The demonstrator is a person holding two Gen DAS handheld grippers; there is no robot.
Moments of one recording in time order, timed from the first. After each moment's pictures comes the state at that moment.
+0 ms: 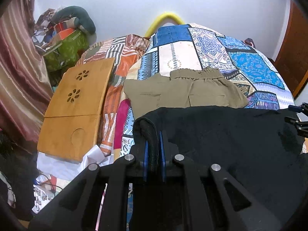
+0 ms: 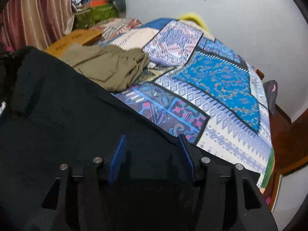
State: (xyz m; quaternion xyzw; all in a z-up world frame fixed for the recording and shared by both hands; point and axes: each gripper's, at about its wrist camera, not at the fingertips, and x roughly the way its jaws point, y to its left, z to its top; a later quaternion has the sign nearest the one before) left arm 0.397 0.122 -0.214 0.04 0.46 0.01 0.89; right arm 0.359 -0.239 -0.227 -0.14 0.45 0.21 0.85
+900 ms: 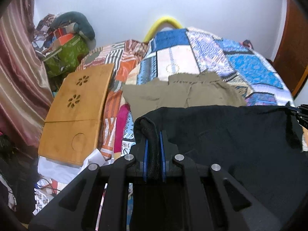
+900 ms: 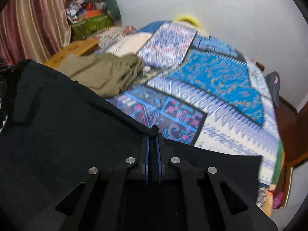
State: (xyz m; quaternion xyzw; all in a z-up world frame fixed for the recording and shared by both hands) left arm 0.380 0.117 -0.201 0.05 0.43 0.00 0.90; right arm 0.349 -0.263 -0.214 -0.09 0.43 0.22 0.87
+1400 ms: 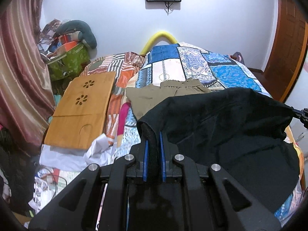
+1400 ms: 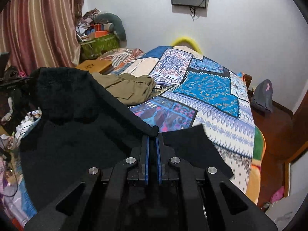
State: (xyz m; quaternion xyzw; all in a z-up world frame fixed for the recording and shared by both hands) left arm 0.264 0.120 -0.150 0.03 0.39 -0.01 0.92; right arm 0.229 -0.279 -0.136 -0.06 0.38 0.22 0.90
